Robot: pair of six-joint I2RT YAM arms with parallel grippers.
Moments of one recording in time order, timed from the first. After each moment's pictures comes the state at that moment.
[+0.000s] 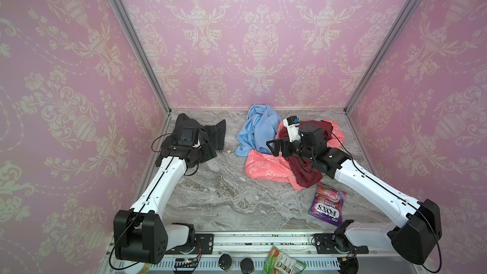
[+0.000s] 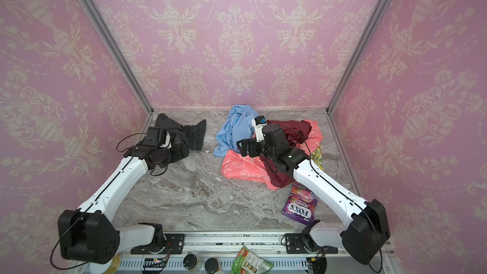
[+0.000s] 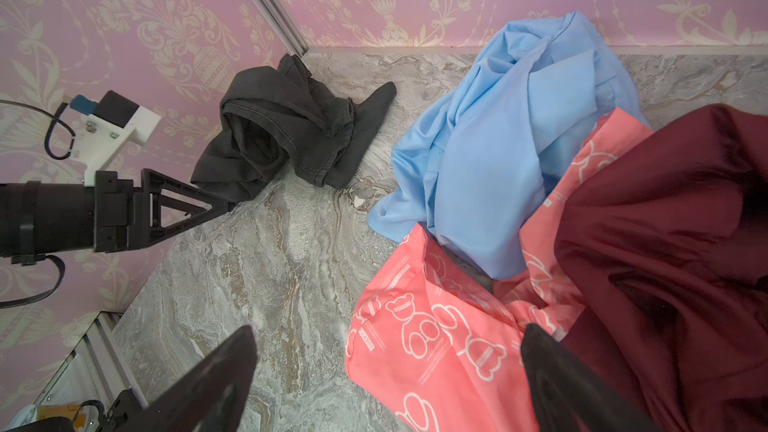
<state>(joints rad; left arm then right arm) -0.15 1.29 1.05 -0.72 0.09 -0.50 0.58 1.28 1.09 -0.31 -0.10 0.37</state>
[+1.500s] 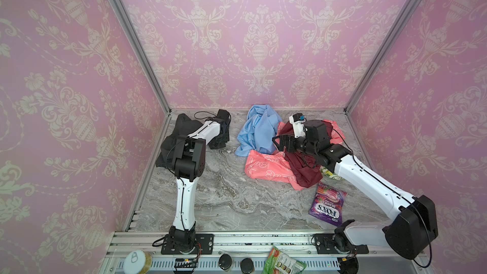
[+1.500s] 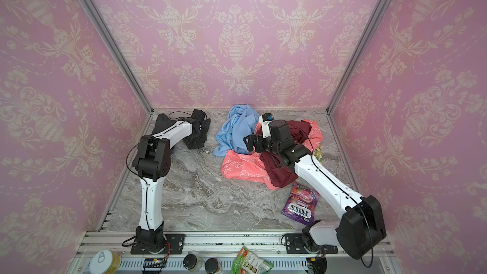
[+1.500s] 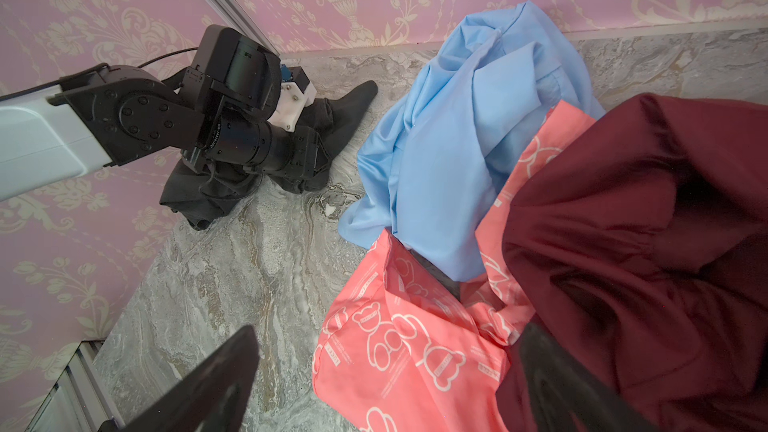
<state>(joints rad) -0.21 2.26 1.77 -0.73 -0.18 -0.35 0.46 1.33 1.09 -0.30 -0.16 0.37</state>
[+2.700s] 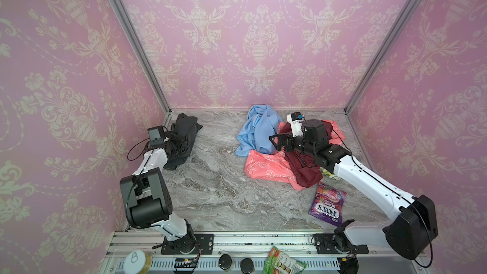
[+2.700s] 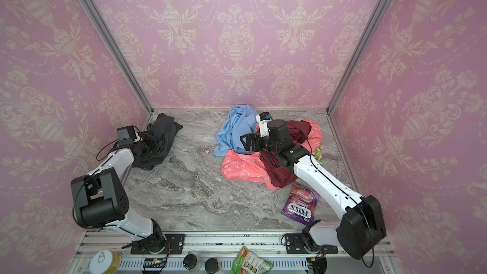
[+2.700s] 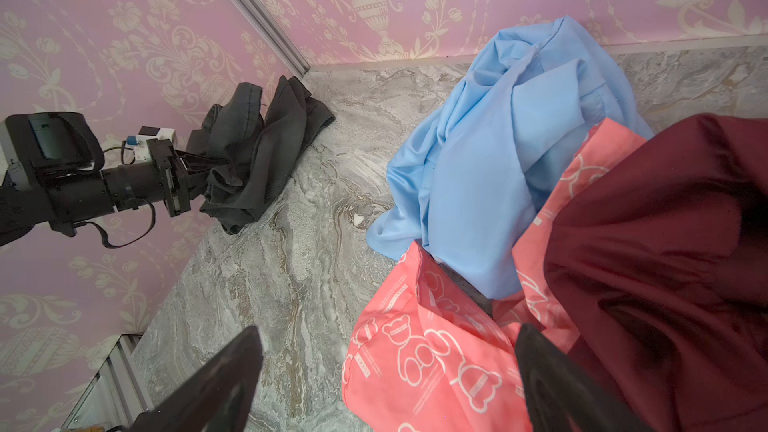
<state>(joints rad) 0.37 1.61 1.01 -0.22 0.35 -0.82 0.48 1.33 1.09 -0.24 -0.20 0.40</state>
